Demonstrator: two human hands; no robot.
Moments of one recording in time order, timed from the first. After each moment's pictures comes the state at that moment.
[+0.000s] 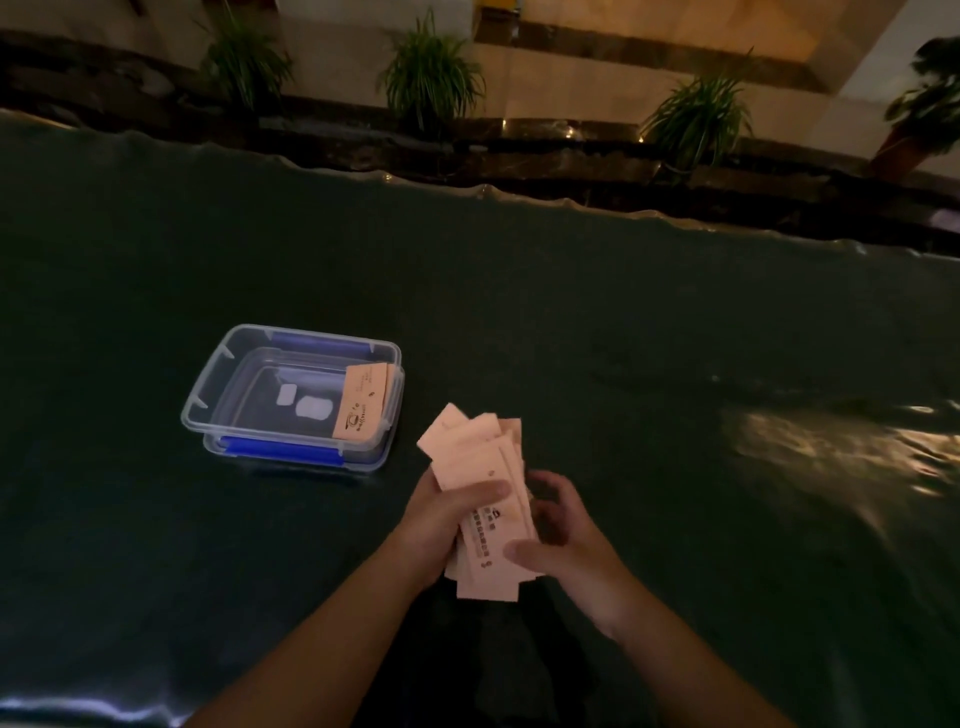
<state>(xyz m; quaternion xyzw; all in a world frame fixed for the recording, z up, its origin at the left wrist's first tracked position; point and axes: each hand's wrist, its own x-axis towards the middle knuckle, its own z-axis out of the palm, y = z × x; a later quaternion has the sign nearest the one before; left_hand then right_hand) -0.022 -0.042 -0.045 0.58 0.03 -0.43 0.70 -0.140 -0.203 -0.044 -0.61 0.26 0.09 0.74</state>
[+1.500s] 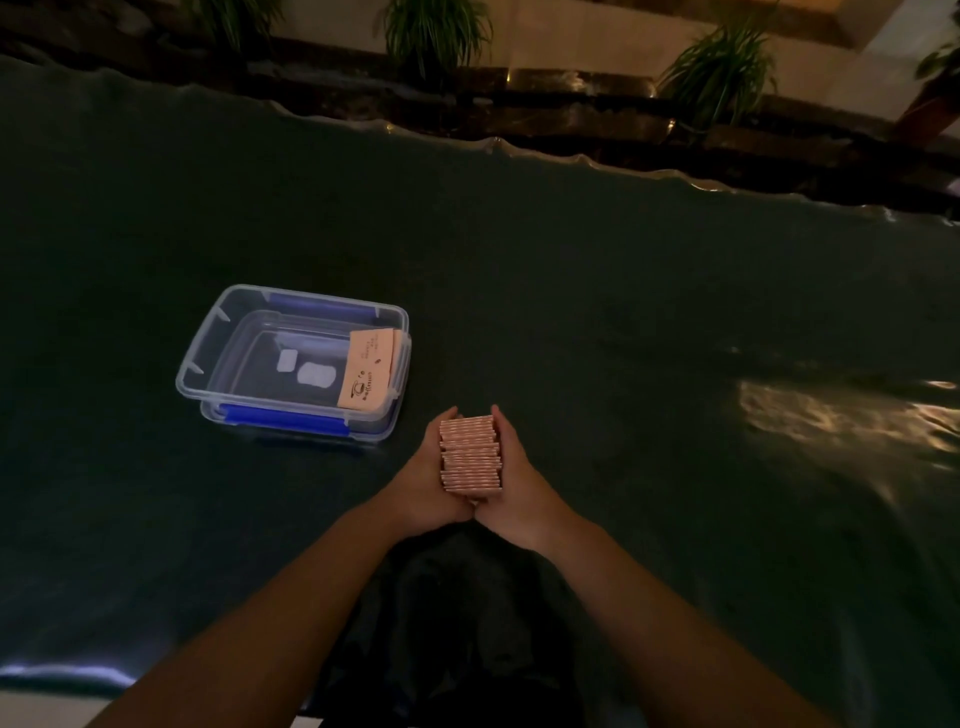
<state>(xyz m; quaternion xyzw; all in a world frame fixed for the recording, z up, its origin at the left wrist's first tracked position) 0.019 -0.015 -0.101 0.77 -0.22 -0.40 0.45 -0.069 -0.170 -0.091 -0.81 0.19 0.18 0.53</state>
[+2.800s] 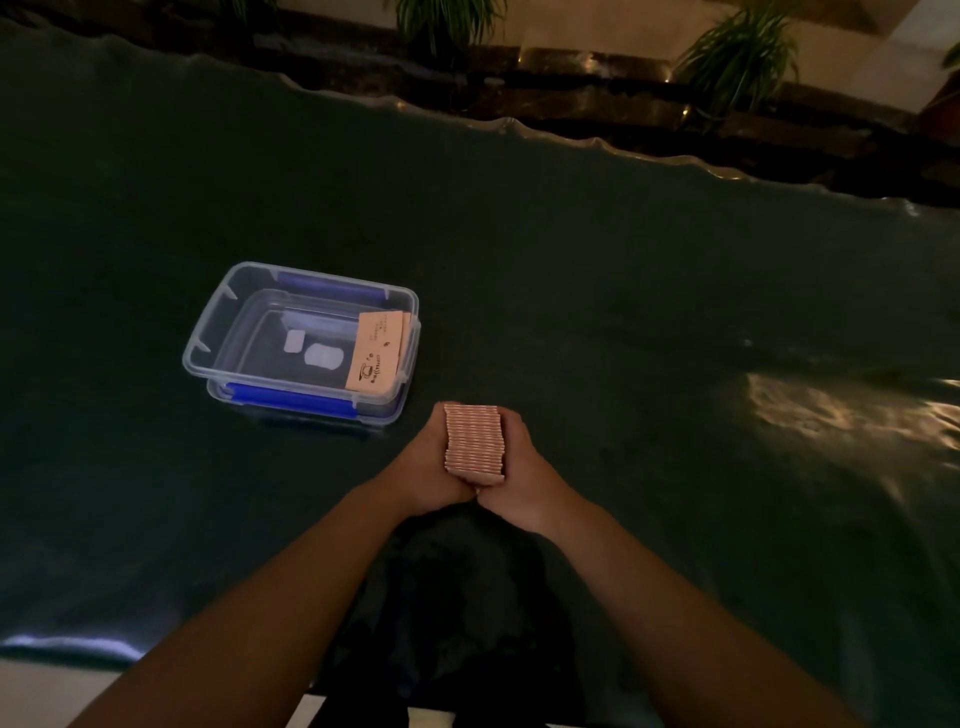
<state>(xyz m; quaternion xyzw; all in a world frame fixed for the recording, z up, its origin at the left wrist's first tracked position) 0.029 -0.015 -0.104 0.79 -0.20 -0.39 0.43 -0.062 -0.170 -0.098 -0.82 0.18 0.16 0.52</state>
